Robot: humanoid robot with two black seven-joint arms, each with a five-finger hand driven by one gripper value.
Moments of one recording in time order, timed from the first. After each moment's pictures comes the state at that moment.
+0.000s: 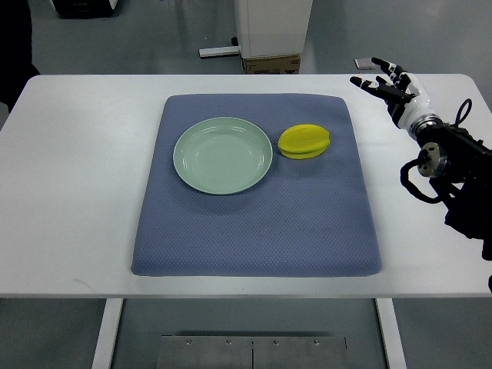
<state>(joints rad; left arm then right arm) -0.04 0.00 -0.10 -0.22 0.09 0.06 -0.20 1.01 -0.12 0.46 0.35 -0.06 0.02 0.27</state>
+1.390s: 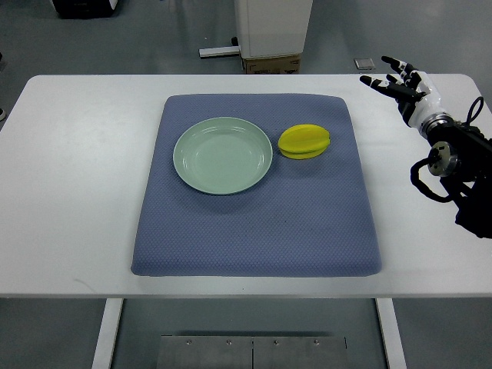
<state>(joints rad) -0.04 0.00 -0.10 -0.22 0.09 0.06 -0.20 1.01 -0.16 0.45 0.36 -0.07 0.03 0.27</state>
